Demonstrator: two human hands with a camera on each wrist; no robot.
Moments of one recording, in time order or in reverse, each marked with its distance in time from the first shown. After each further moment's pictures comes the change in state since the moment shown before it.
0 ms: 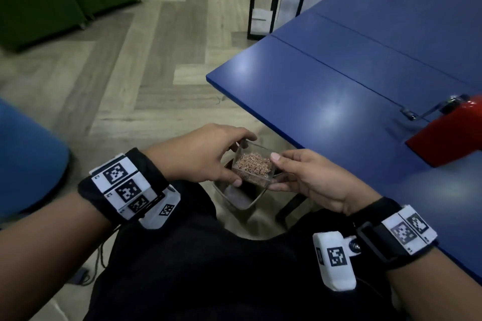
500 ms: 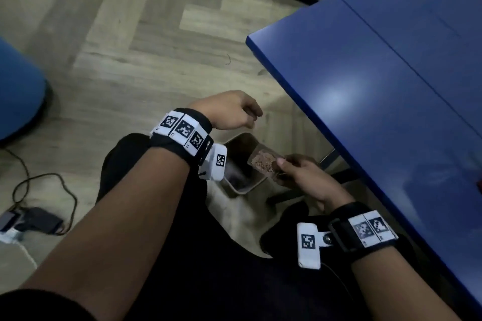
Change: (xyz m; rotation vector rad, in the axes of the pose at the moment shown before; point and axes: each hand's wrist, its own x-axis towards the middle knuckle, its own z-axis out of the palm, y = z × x) left_hand 0.105 -0.129 0.043 -0.513 -0.001 -0.320; right_hand 0.129 0.084 -0.034 -0.306 0.260 0.214
